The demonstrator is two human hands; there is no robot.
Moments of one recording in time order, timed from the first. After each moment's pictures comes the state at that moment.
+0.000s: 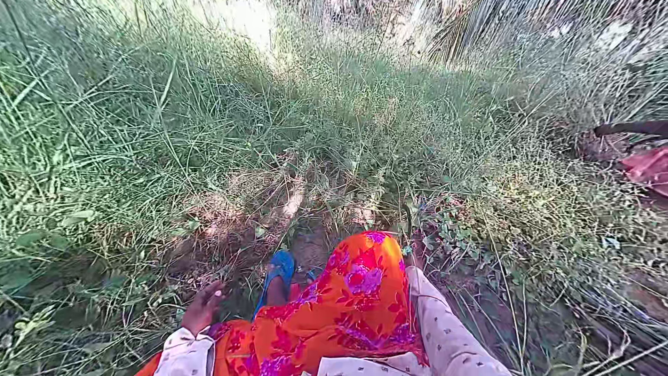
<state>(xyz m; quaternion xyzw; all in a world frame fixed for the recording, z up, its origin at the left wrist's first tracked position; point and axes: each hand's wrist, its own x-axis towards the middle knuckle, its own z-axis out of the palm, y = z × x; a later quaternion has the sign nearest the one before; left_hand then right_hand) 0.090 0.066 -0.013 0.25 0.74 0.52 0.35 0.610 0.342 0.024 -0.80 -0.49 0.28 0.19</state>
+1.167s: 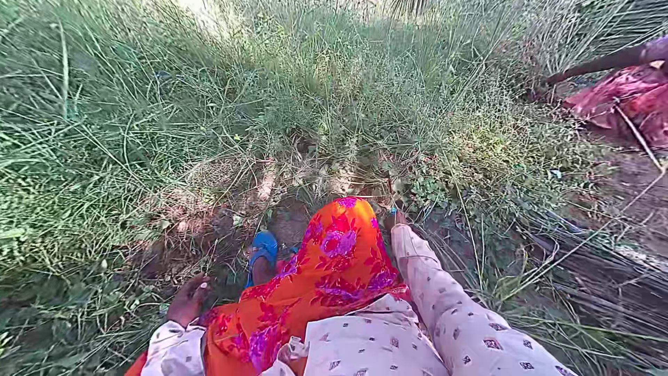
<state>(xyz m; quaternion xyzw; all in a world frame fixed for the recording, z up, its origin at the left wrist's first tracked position) 0.088 0.062 -0.024 0.33 0.76 0.46 0.33 0.627 0.281 0.071 -0.81 -0.57 0.09 0.09</state>
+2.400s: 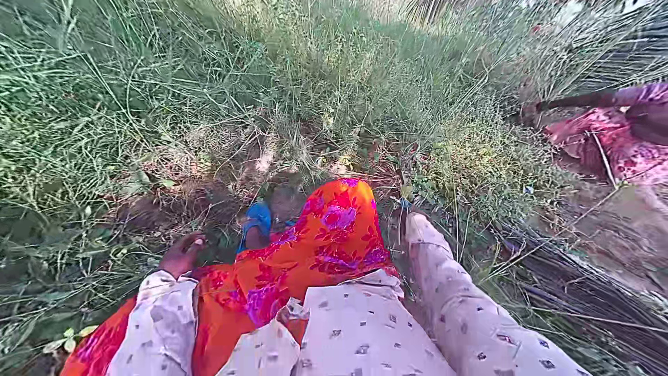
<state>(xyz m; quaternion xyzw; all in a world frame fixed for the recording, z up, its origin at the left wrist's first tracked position) 0.099 0.053 0.000 0.36 0.74 0.45 0.35 0.676 0.292 0.094 -0.83 -0.53 0.19 0.03</state>
